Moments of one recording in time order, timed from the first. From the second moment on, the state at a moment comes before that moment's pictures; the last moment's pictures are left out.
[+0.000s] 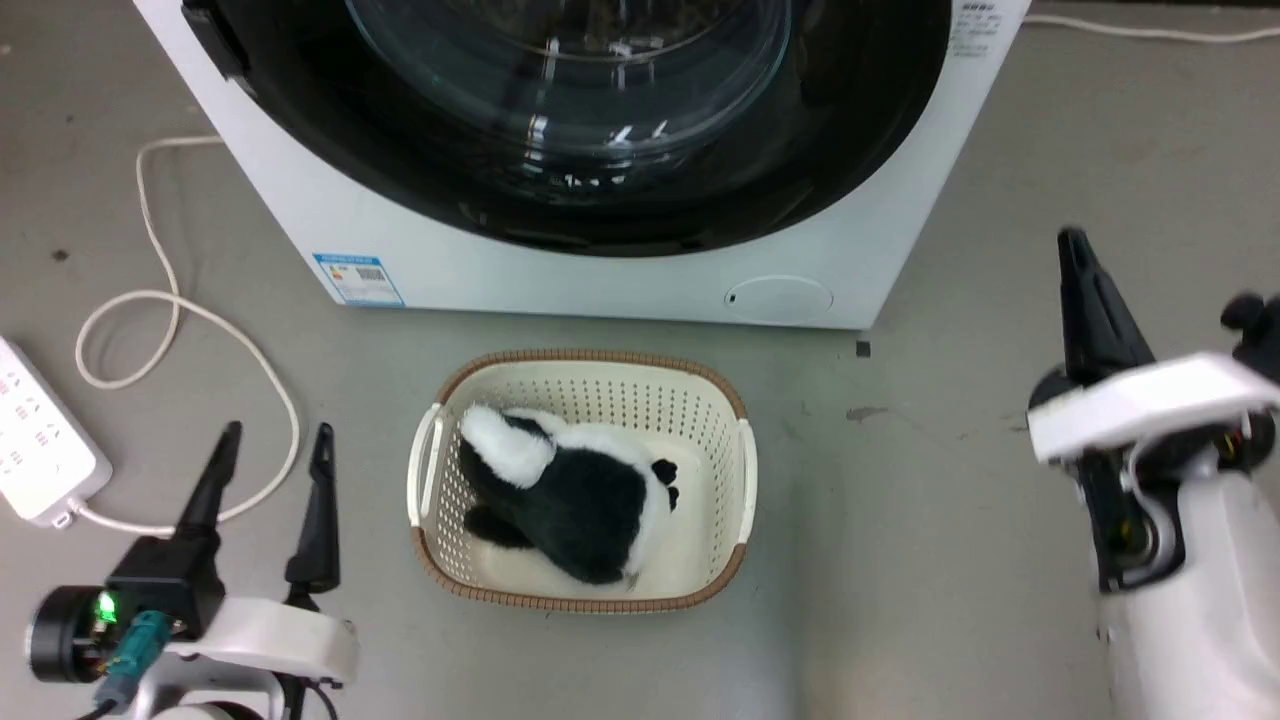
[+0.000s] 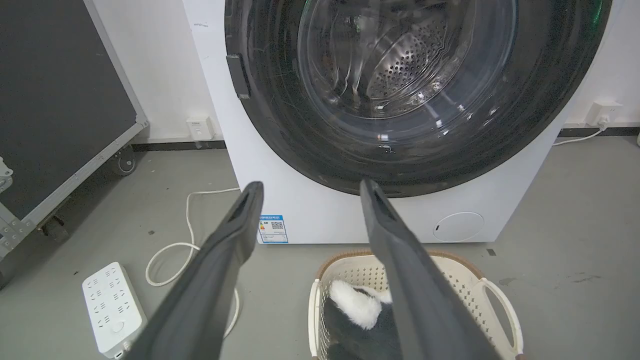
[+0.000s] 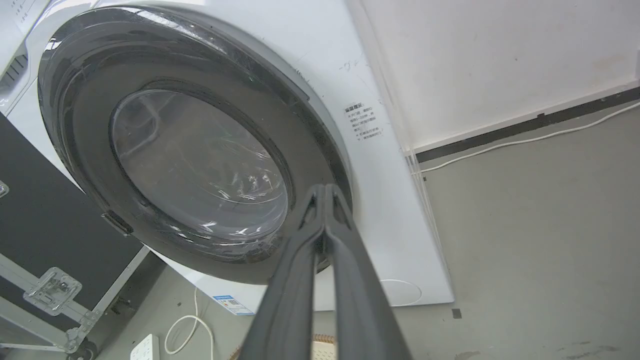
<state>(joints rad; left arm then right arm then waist) -0.05 0.16 0.08 -0.05 -0.11 -0.07 -0.13 -0.46 -0.06 -0.08 0.27 0.51 0.13 -0.05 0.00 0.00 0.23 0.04</state>
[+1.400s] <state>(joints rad) -0.10 0.25 0.12 -0.07 -0.20 -0.11 -0.22 -1.38 -0.14 -0.35 1.11 0.82 0.13 0.30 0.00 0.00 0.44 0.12</state>
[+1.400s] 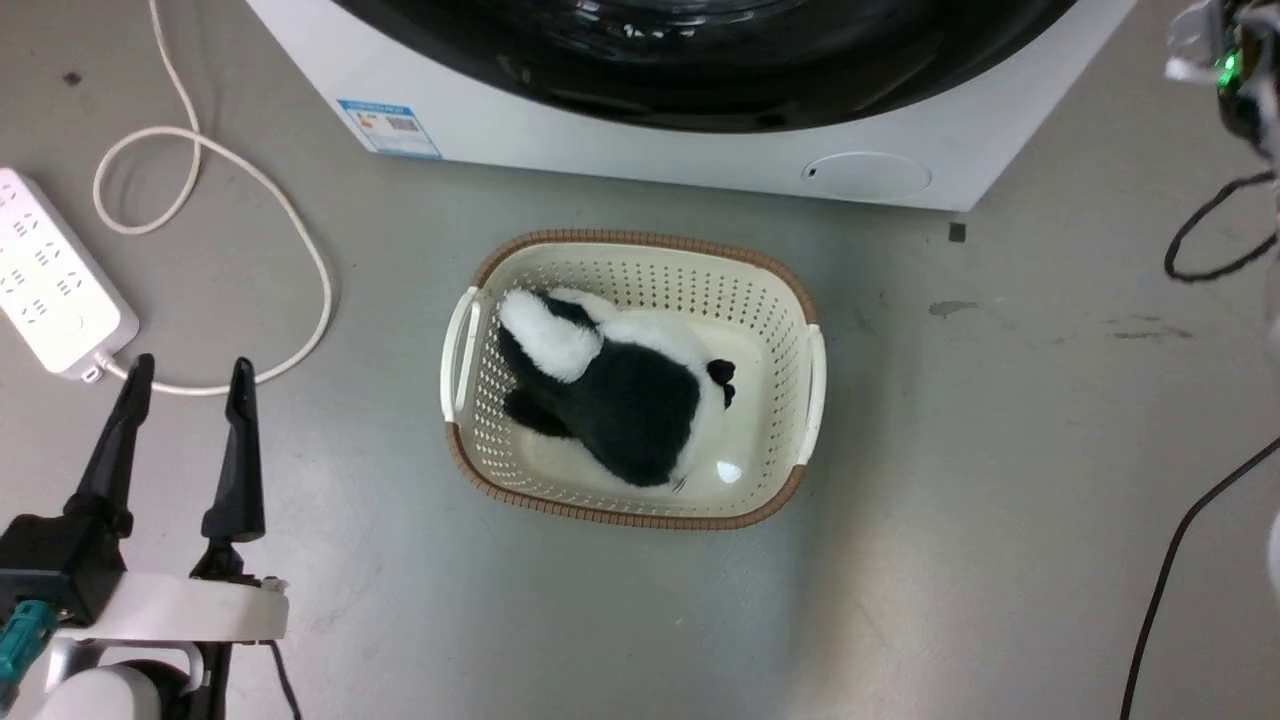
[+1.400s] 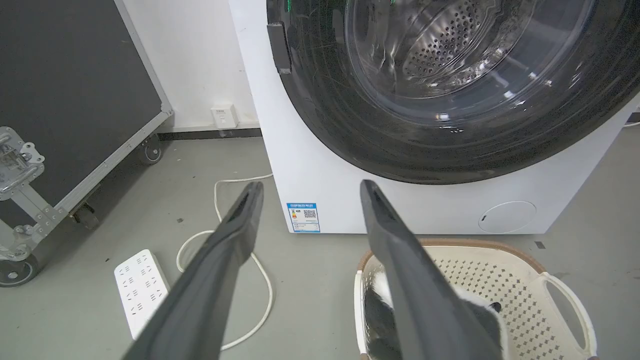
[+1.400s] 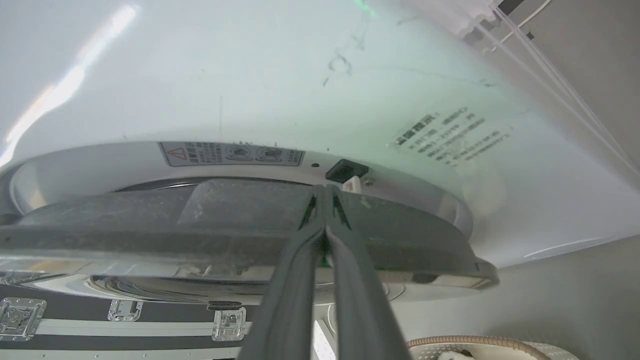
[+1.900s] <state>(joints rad) -0.13 0.27 0.15 -0.07 -0.22 -0.13 -0.25 -1.53 -0.20 -0.43 1.26 0.89 0.13 0.53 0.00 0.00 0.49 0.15</state>
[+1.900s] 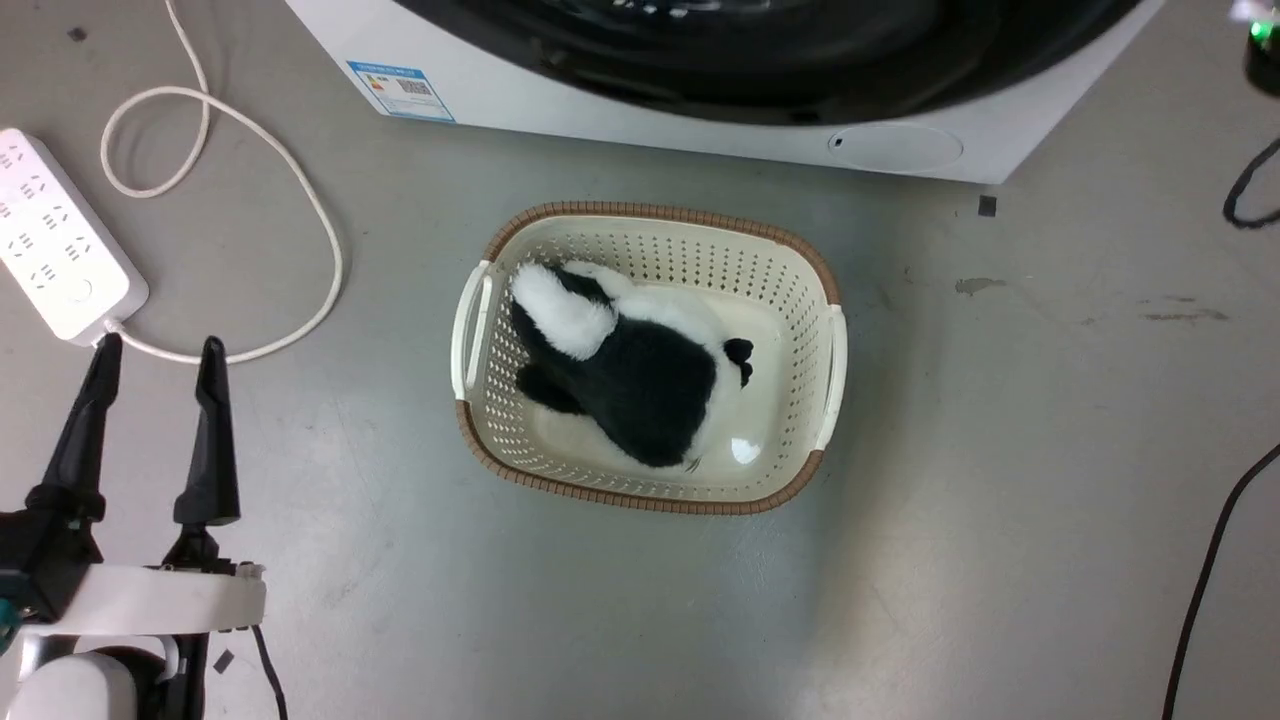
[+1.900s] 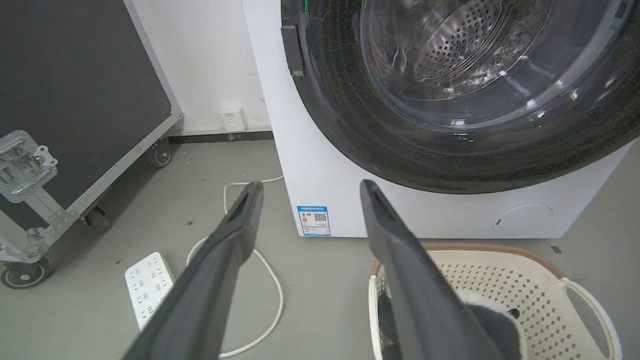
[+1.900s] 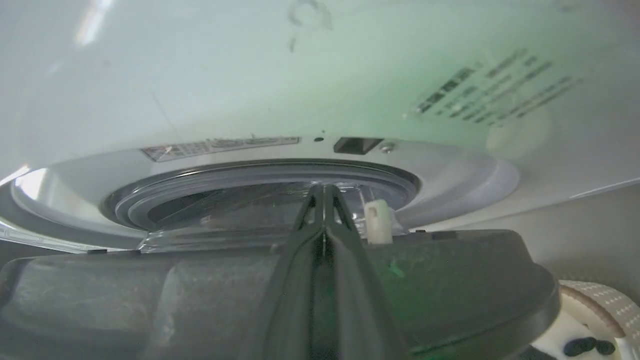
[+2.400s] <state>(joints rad) -0.10 0.23 0.13 -0.06 -0.16 -0.13 -0.26 -1.29 -0.14 -0.43 1.24 0.88 0.13 0.66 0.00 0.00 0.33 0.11</state>
